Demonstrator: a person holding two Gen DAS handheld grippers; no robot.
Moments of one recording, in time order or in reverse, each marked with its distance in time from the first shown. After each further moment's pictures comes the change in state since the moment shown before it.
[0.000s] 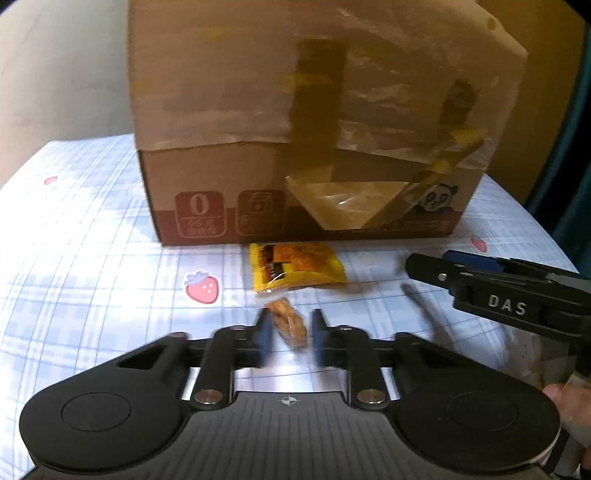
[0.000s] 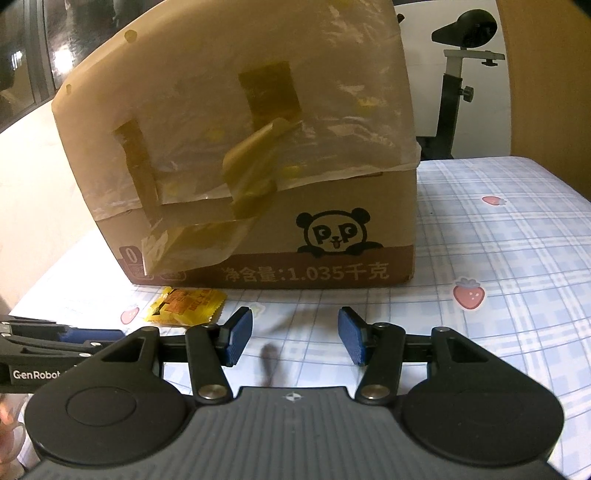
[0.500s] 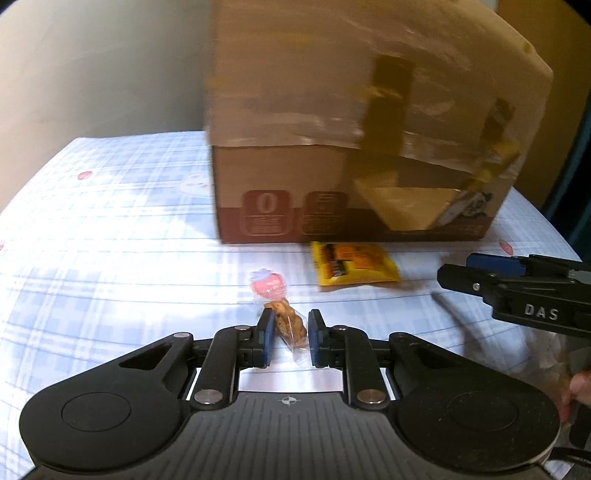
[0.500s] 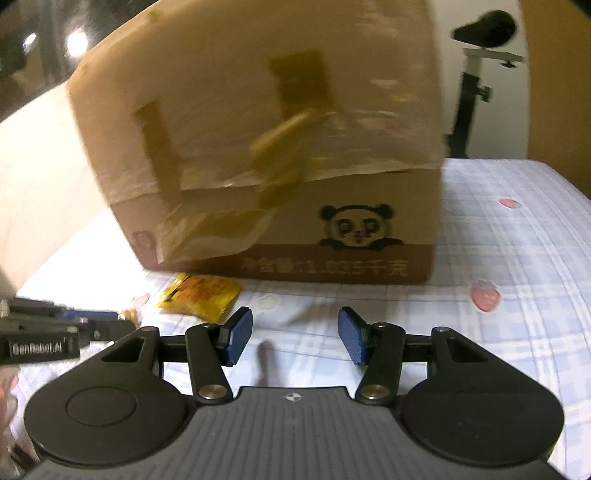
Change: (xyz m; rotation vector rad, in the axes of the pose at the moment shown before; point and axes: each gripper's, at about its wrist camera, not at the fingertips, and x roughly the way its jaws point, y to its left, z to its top) left arm -0.010 0.044 -0.006 -0.036 -0.004 0.044; right arm 0.006 0.017 0.002 -0.095 0.047 0.046
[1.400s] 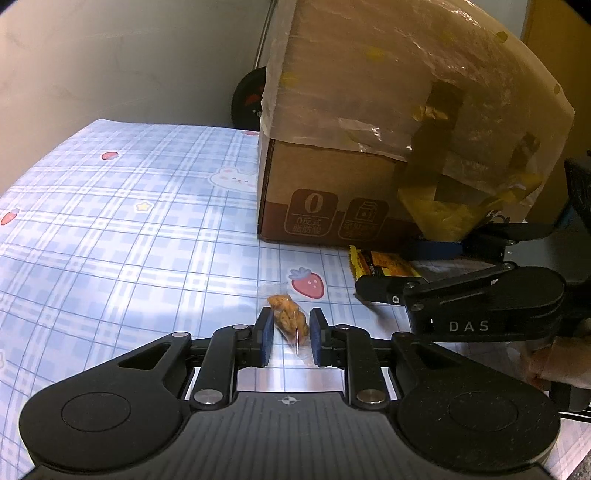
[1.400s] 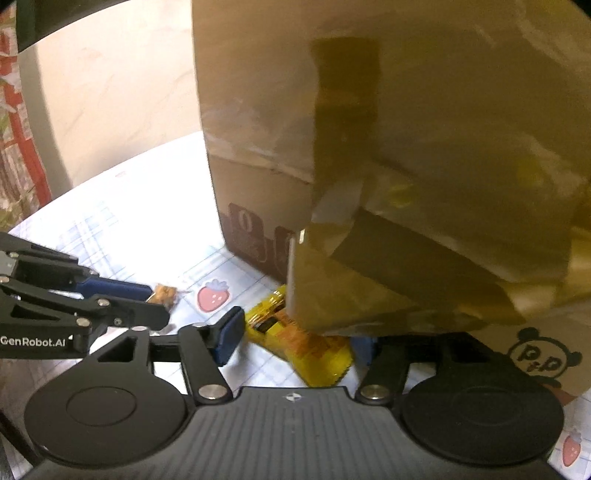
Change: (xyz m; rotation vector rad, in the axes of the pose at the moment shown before) left arm -0.001 0.026 -0.010 -0.091 -0.040 -0.010; right arm 0.073 0.072 0.036 -0.362 0.139 0.169
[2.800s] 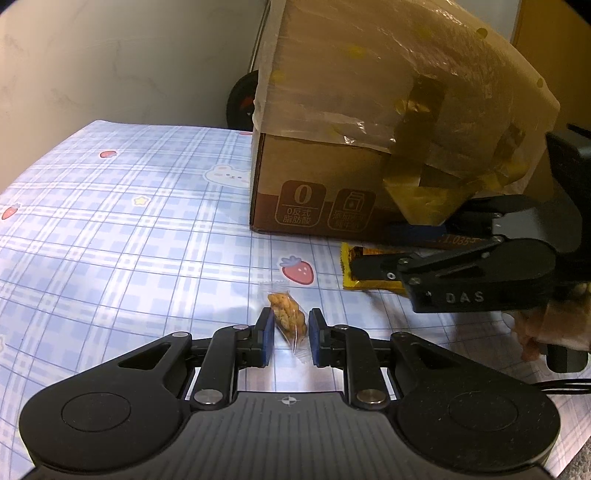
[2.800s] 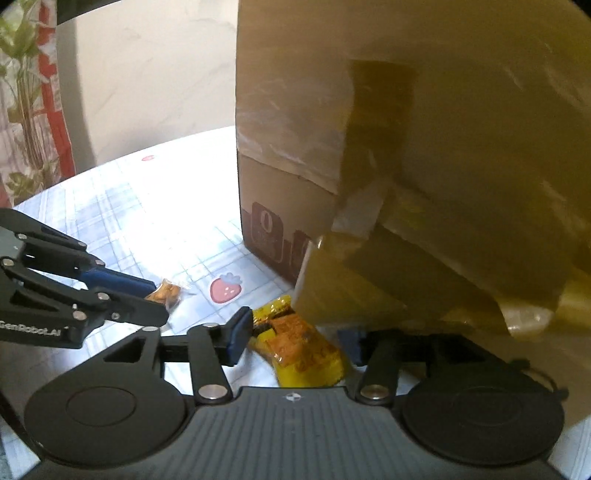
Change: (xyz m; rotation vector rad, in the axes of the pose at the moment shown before) left arm -0.012 -0.002 -0.008 0.010 -0.009 -0.015; right arm -0.014 -0.004 0.006 -0.122 -0.020 0.051
